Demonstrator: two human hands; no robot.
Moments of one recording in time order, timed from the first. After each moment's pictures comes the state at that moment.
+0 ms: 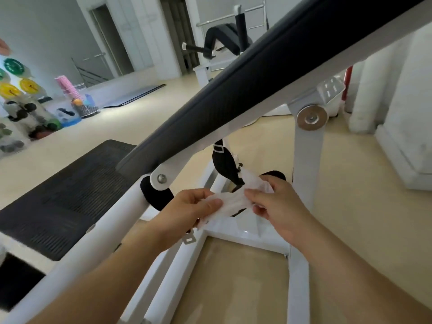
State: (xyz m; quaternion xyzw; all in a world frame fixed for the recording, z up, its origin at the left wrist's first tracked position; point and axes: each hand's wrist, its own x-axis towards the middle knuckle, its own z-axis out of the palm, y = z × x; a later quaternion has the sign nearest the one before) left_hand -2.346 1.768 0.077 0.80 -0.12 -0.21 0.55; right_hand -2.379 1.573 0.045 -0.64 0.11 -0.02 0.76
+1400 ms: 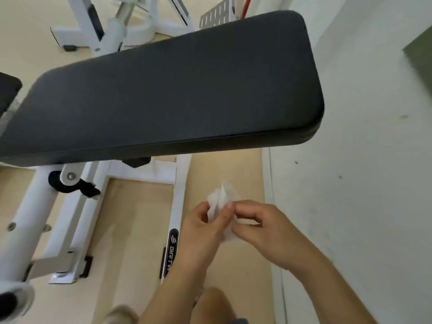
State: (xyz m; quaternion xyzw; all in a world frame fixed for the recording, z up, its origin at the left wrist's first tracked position) left_hand -2.520 1.612 0.294 0.64 0.07 -0.37 0.67; right_hand -2.571 1.497 0.367 -0.80 0.23 0.17 0.52
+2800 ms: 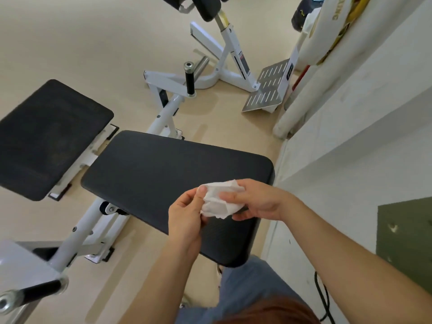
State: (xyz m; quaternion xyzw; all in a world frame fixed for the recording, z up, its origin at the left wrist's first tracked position) left_hand -2.373 1.470 0.542 0.51 0.32 -0.15 0.78; right_hand -2.332 1.302 0.556 -0.66 0.10 0.45 0.60
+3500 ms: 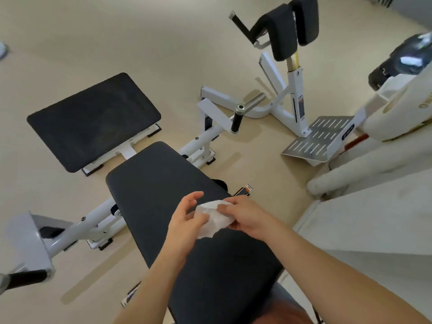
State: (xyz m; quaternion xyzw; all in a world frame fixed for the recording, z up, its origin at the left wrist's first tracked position) left_hand -2.267 1.475 0.537 0.63 0.31 -0.08 0.71; right_hand -2.177 1.337 0.530 -0.70 0.09 0.48 0.53
